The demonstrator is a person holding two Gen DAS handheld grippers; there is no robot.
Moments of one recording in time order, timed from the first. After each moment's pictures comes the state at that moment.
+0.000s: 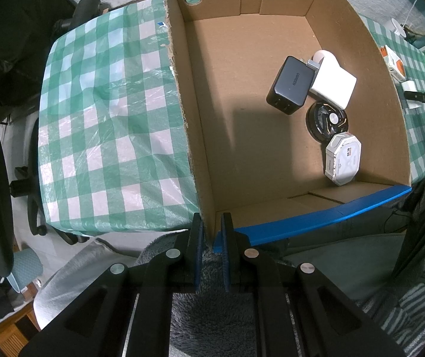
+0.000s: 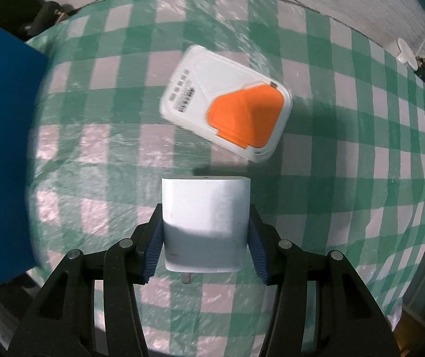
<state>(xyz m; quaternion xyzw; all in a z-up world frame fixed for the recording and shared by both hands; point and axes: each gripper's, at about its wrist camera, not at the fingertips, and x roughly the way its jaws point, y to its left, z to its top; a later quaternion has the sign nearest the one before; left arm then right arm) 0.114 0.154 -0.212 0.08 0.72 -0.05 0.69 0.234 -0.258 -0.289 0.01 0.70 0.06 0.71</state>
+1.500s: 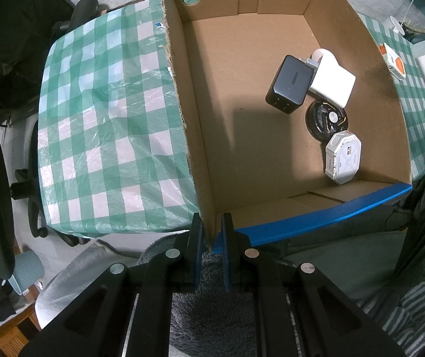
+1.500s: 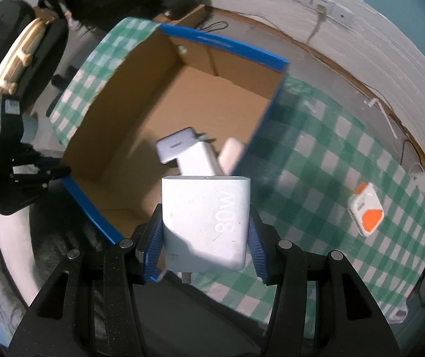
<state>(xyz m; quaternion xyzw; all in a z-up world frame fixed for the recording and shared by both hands) 0.117 0.151 -0.214 0.08 0.72 -0.05 0.69 0.211 -0.024 -0.153 -0.10 0.64 0.27 0.71</state>
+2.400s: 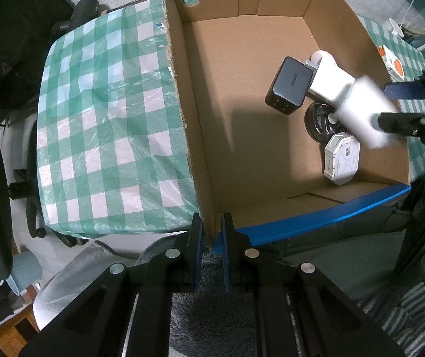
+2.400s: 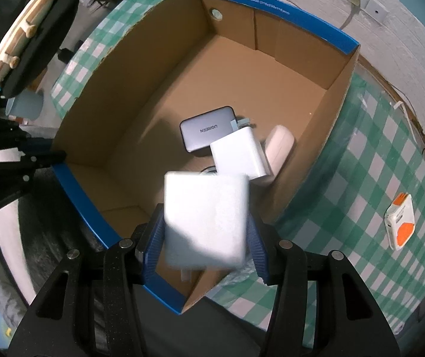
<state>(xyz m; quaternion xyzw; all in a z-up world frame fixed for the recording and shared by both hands) 0.118 0.150 -0.214 0.08 0.72 -0.05 0.69 0.203 0.015 -0.202 -0.12 0.66 0.29 0.68</state>
